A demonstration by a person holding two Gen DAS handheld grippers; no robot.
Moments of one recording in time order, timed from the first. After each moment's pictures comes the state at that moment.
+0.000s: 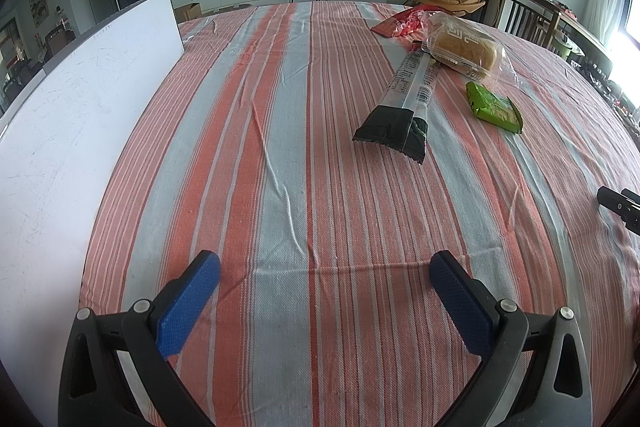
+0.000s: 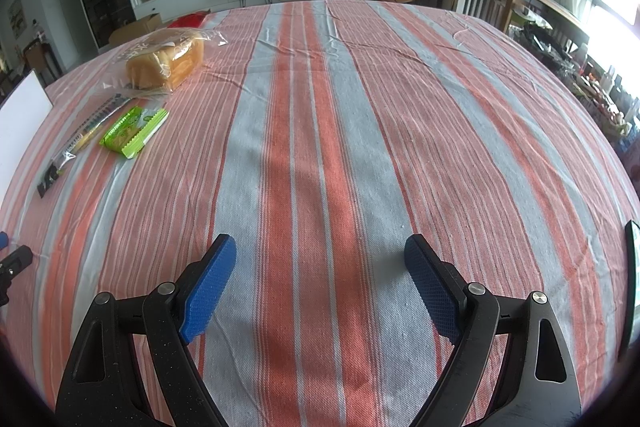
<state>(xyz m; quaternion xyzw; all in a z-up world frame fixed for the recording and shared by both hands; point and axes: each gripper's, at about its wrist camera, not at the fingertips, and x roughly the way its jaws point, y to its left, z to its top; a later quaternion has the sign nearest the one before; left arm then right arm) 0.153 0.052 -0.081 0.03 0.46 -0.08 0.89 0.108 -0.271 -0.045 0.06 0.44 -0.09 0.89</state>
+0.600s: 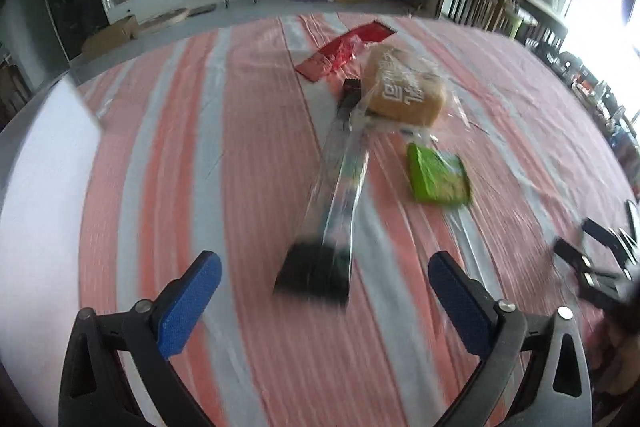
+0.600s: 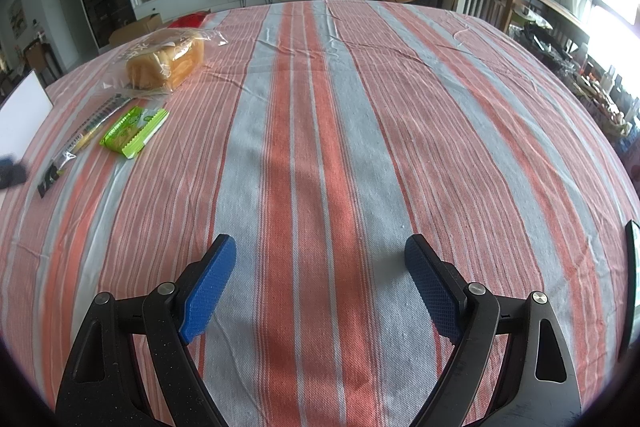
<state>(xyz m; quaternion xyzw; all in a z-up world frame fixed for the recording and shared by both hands) 0.248 -0.006 -0.038 0.07 0.49 -0.18 0.85 0.108 -0.271 -0.045 0.06 0.44 -0.09 0.89</state>
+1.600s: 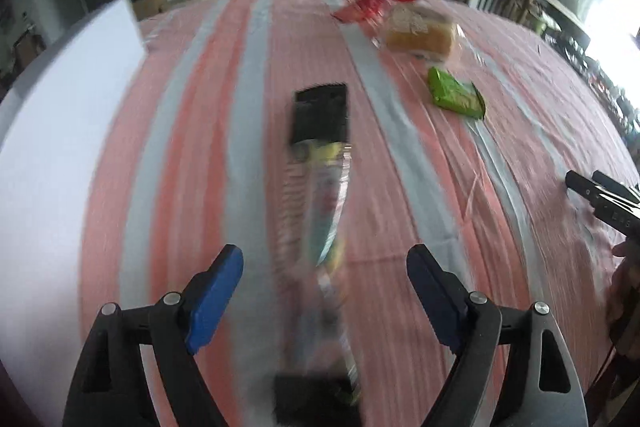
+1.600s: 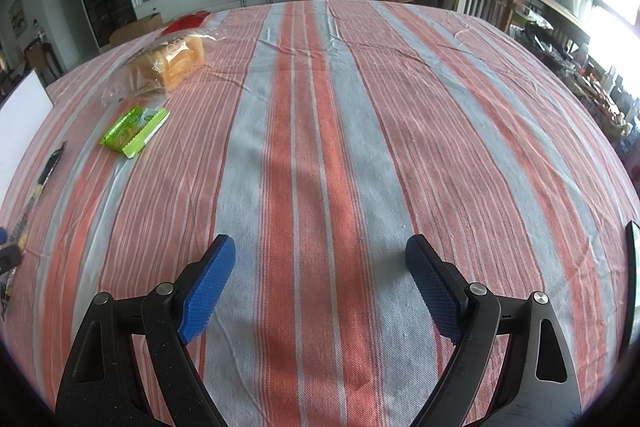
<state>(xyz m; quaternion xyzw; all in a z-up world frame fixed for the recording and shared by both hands) 0.157 0.034 -0.063 0.05 0.51 -0.13 0.85 0.108 -0.269 -0.045 0.06 0.44 -0.09 0.89</state>
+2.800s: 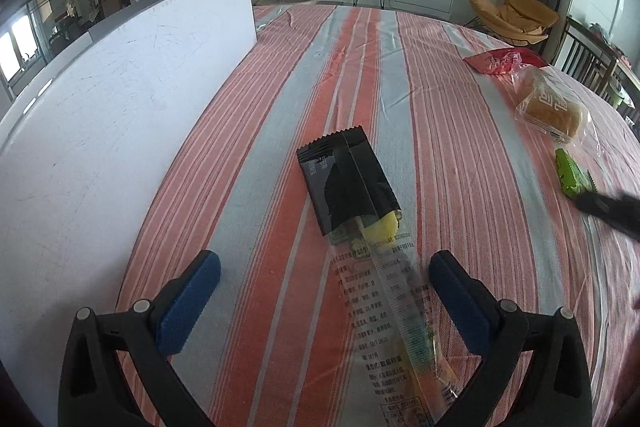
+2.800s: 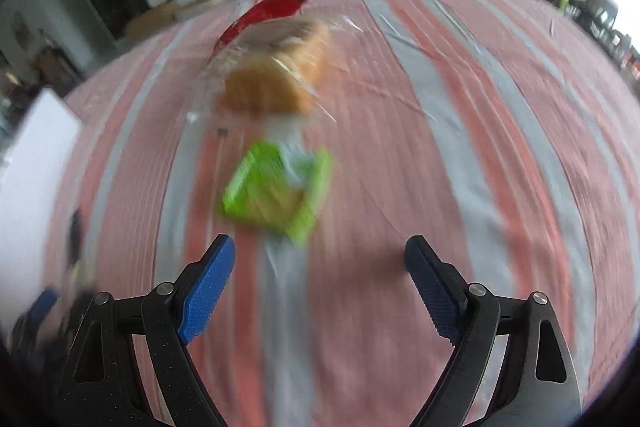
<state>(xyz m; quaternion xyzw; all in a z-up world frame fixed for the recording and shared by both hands) 0.193 0.098 -0.079 -0.02 0.46 0.03 0.89 0.237 -0.140 -0.040 0.08 0.49 -0.09 0.86</state>
